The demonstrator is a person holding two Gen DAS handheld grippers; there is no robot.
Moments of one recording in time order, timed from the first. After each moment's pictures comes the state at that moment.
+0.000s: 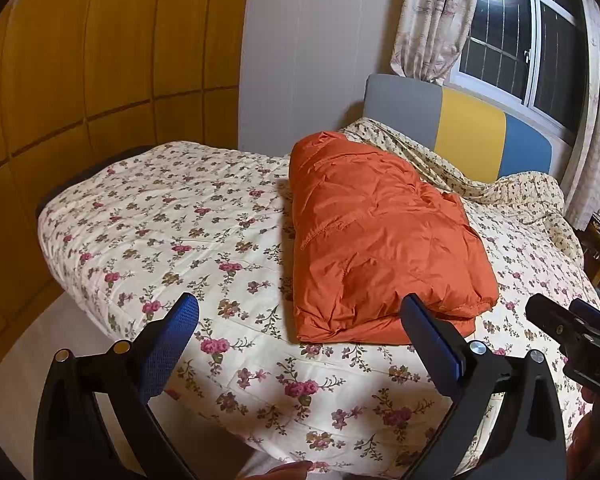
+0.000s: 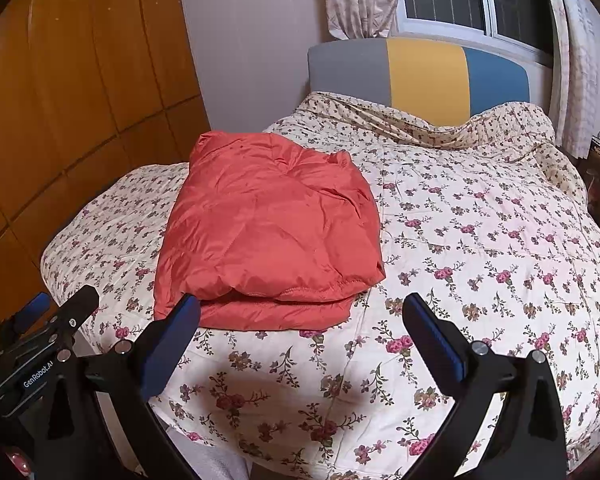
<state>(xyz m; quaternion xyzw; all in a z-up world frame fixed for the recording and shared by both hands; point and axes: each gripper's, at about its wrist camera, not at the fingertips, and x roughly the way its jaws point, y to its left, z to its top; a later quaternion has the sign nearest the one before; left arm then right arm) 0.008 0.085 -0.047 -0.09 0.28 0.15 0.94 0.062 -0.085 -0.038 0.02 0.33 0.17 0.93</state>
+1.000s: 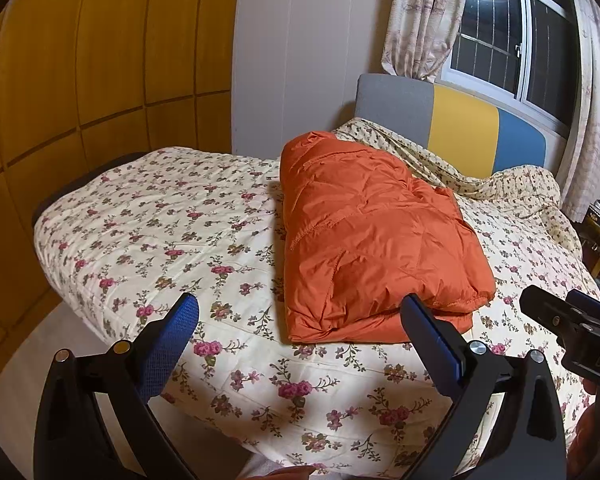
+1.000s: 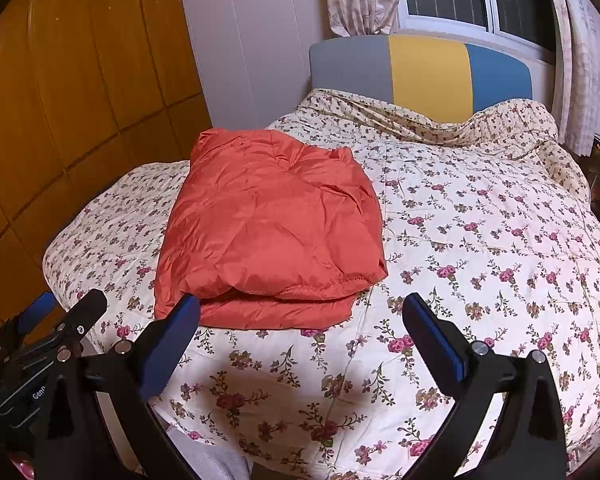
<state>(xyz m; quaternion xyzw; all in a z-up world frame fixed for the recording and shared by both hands) 0.010 0.076 -0.051 -0.07 0.28 0.14 0.95 0.065 -0.087 -0.042 0.03 0.34 0.17 0.92</state>
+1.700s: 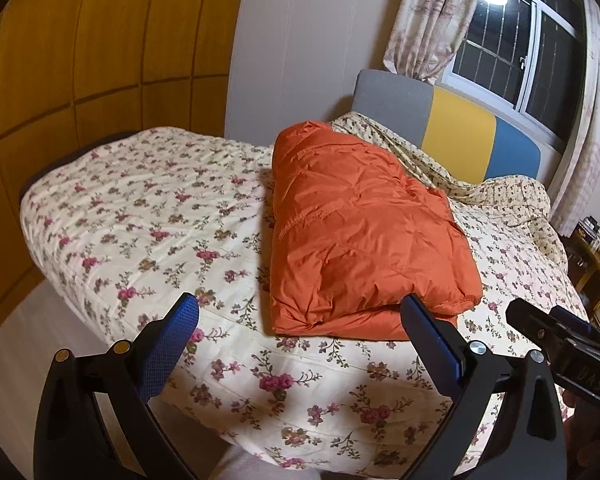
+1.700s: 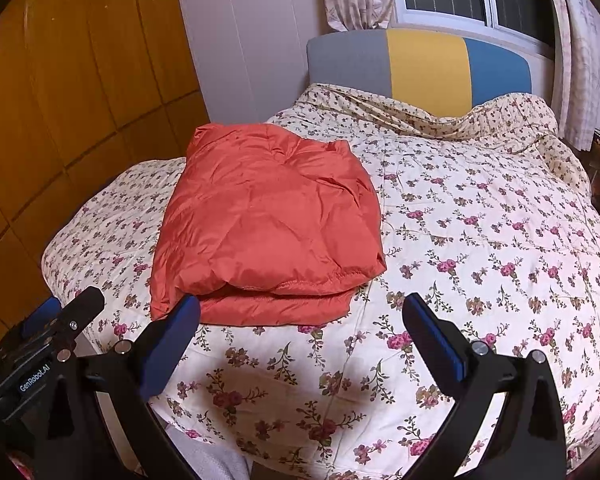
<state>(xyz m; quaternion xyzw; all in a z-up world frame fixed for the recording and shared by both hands) 0.013 0.082 -0.056 -0.12 0.29 0.12 0.94 0.070 -0.092 -0.047 0.03 0.35 0.17 0.92</state>
